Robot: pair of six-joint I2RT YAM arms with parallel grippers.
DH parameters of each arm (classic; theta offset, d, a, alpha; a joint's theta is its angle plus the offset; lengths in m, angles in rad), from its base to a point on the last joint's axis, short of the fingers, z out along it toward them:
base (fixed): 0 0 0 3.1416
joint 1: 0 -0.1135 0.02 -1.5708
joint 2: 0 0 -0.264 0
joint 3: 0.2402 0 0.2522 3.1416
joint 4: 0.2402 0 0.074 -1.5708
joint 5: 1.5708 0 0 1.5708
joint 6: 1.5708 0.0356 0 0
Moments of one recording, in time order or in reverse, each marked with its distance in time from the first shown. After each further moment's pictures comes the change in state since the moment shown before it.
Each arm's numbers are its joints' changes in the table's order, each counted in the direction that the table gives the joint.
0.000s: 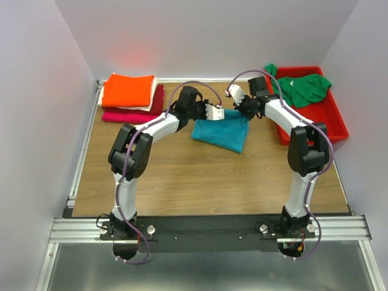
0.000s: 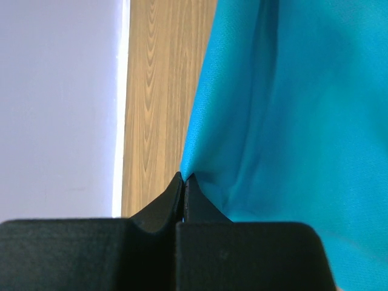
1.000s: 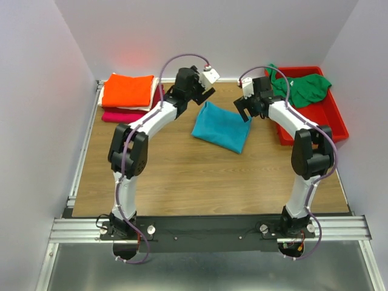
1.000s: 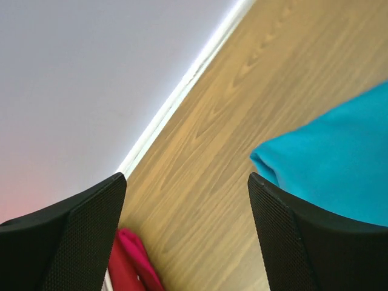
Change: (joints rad) left arm -0.023 -0.060 0.241 0.016 -0.320 -0.465; right arm 0.008 0.040 -0.042 -0.081 0.250 0.344
